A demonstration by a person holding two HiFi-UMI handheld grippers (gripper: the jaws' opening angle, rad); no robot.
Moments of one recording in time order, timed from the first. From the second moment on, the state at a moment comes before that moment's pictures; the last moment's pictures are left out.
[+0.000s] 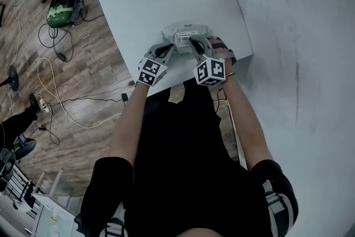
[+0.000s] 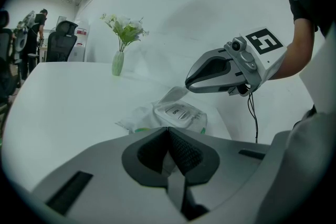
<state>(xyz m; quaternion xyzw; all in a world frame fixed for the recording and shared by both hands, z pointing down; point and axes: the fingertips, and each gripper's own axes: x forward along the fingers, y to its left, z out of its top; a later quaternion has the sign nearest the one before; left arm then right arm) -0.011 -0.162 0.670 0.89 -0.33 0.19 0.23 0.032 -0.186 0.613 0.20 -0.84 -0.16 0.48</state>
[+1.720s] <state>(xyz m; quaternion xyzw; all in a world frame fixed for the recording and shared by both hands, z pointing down) -0.005 -0.177 0.676 0.89 -0.34 0.20 0.23 0.038 -0.269 0.654 0.22 -0.87 -0.09 0.43</state>
